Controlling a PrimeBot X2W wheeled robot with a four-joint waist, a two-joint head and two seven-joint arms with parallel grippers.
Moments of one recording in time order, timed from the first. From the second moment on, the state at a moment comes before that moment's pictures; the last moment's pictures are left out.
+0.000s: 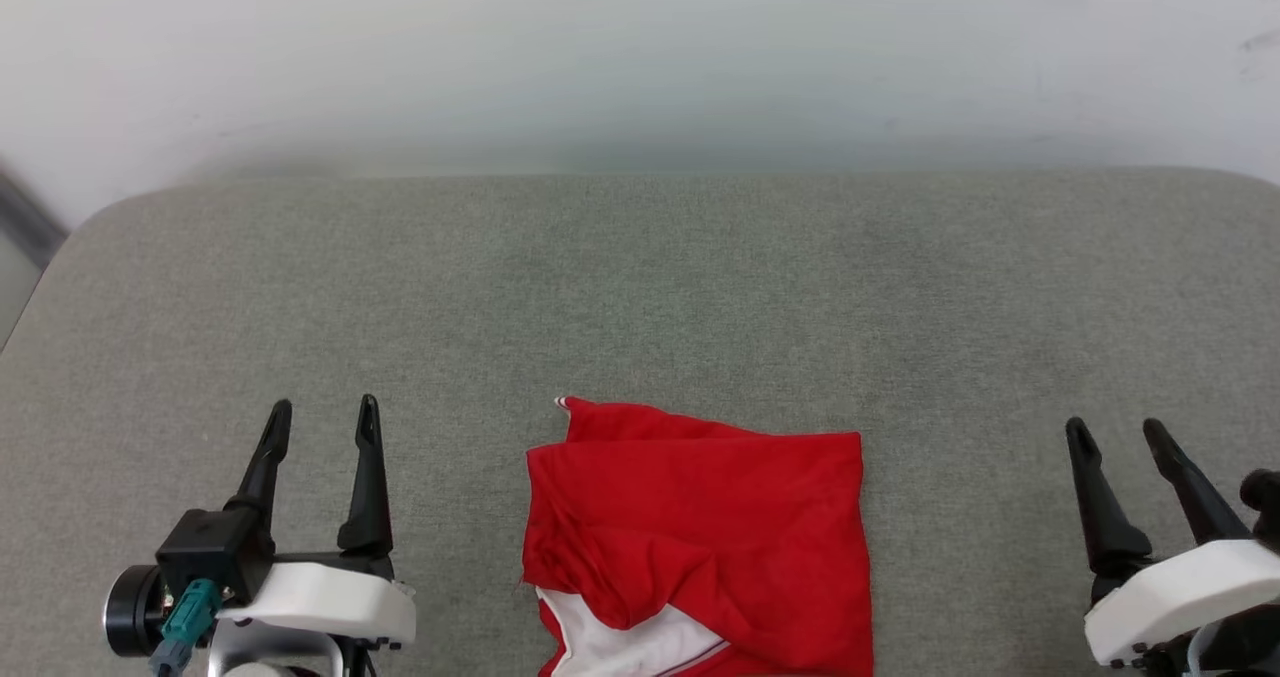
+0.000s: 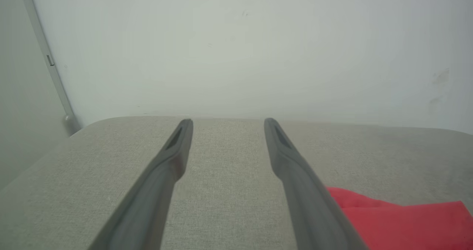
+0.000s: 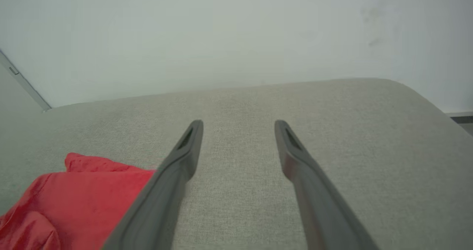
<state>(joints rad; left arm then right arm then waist) -0.02 0.26 -0.16 0.02 -0.34 0.14 -0.26 0.05 -0.11 -0.11 -0.14 0.28 0.13 0.12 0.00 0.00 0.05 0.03</state>
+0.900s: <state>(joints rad) -0.15 0.11 -0.07 0.00 -0.23 0.02 -0.26 -0.13 -0.26 0.19 0.23 0.96 0.13 0.55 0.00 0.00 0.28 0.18</state>
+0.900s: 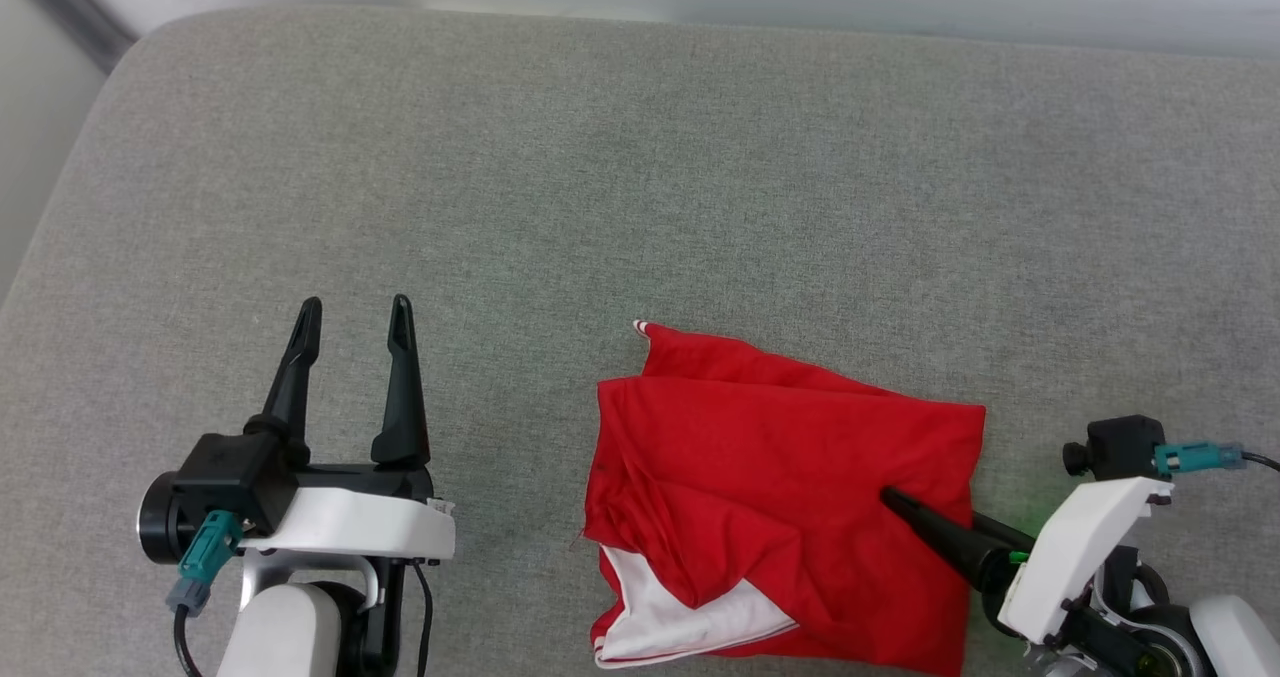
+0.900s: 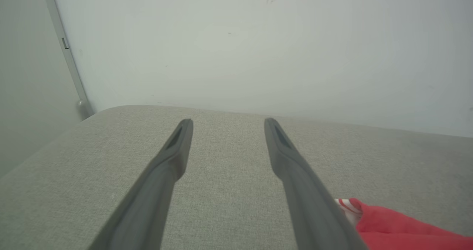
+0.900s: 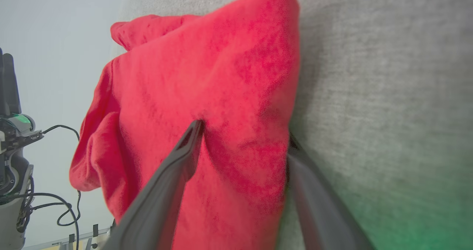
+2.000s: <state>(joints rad) -0.14 0.12 -0.04 -0.05 -0.14 -0.05 -0.26 -0.26 -0.40 0.10 0.09 0.52 0.13 0.58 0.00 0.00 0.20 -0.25</state>
